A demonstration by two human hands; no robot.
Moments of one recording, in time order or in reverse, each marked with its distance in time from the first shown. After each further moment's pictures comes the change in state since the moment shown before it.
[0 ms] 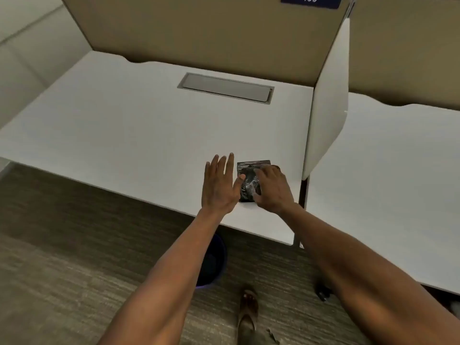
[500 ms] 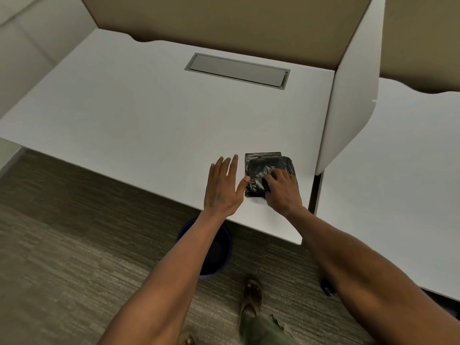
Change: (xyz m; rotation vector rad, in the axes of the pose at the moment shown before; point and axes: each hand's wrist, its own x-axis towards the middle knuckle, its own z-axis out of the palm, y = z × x) left_hand -0.004 -0.019 0.034 -0.059 -0.042 -0.065; right_hand 0.007 0.025 0.046 -0.045 -0.068 0.004
